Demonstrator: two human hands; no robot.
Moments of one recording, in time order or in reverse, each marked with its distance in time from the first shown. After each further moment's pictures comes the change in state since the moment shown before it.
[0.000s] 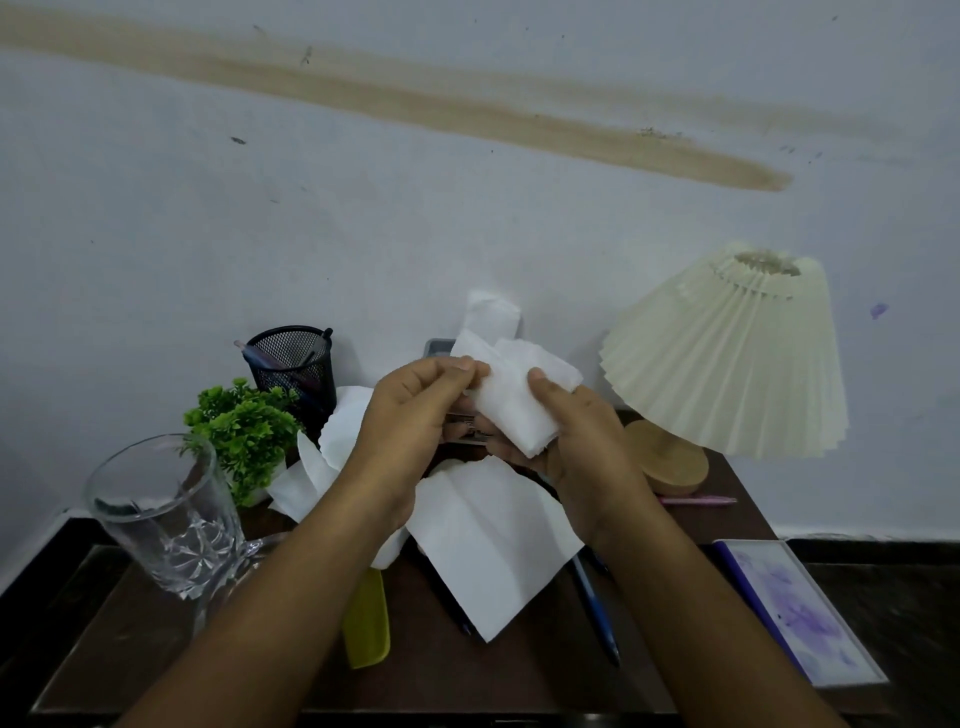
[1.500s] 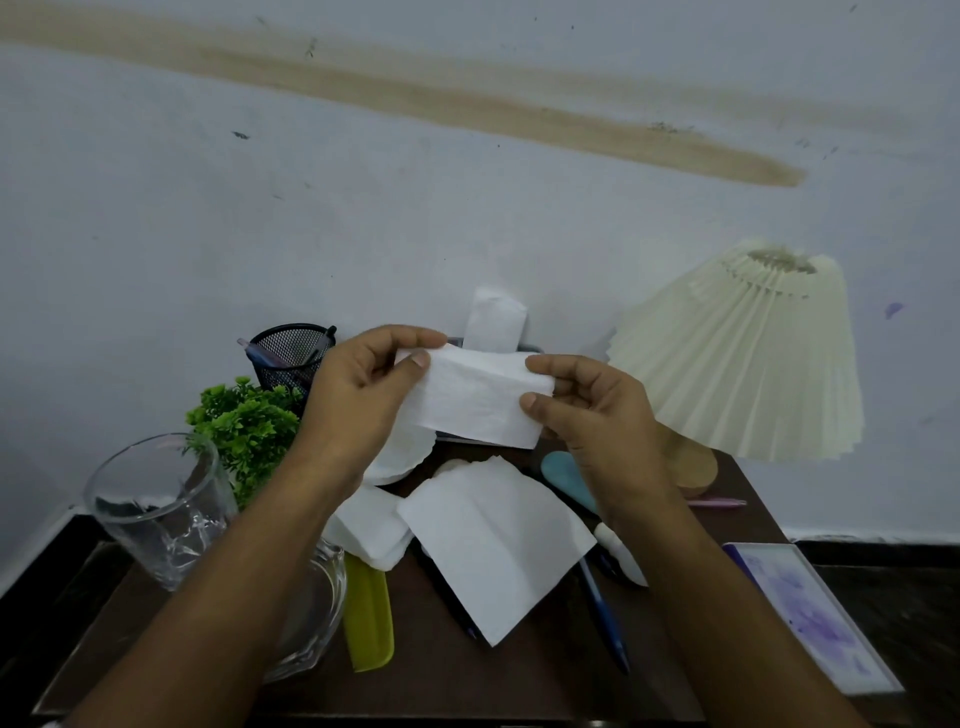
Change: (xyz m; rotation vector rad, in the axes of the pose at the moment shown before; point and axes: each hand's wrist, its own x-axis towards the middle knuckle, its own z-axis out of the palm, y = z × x) left_hand 0.017 0.008 -0.039 0.218 0.044 0.304; right_hand 0.004 -0.010 -0.007 -0.350 0.035 -0.285
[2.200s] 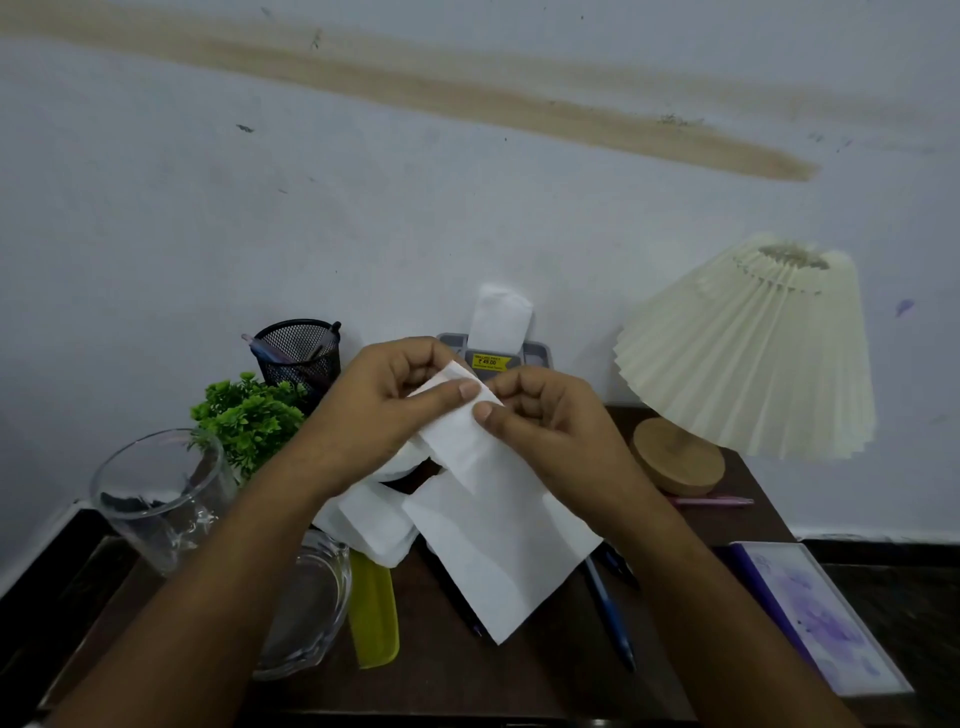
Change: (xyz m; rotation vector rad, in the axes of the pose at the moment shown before) left_hand -0.001 0.008 -0.008 0.091 -0.385 0.029; right_hand -0.007 -0.003 0.015 -0.223 -0.334 -0.057
